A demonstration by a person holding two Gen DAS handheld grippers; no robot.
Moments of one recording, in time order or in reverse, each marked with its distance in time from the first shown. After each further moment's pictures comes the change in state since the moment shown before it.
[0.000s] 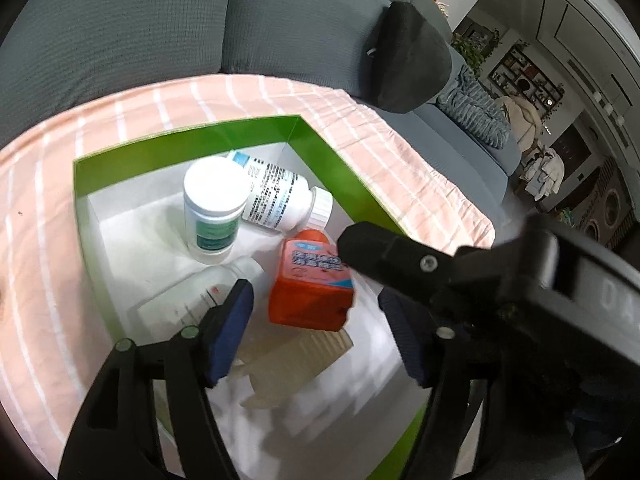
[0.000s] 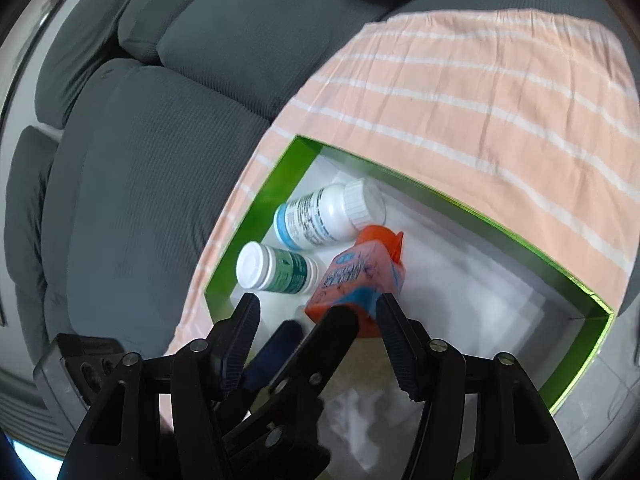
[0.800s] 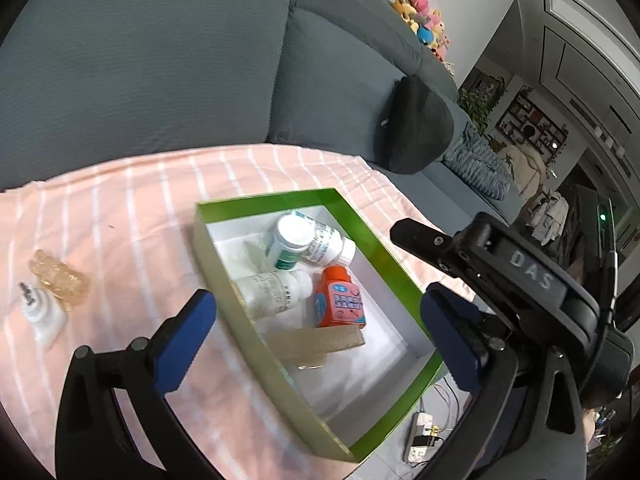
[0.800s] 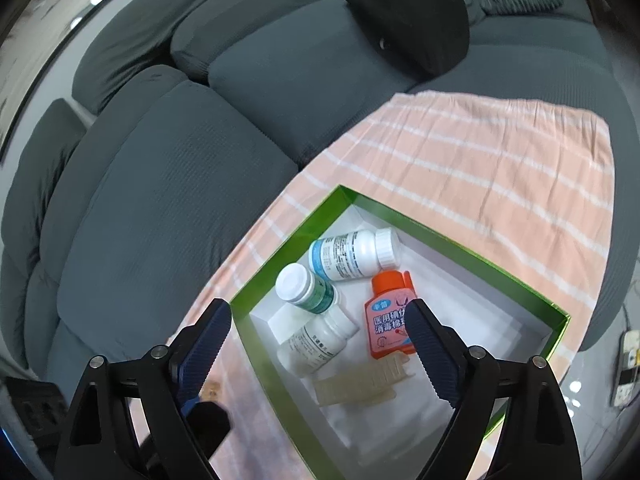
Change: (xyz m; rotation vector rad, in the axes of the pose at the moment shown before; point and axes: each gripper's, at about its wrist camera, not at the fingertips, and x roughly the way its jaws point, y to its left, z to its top) left arm -0.105 0.018 -0.014 -0.045 -0.213 0.059; right arm -0.040 0.049 -0.023 -0.170 -0.198 -0.063
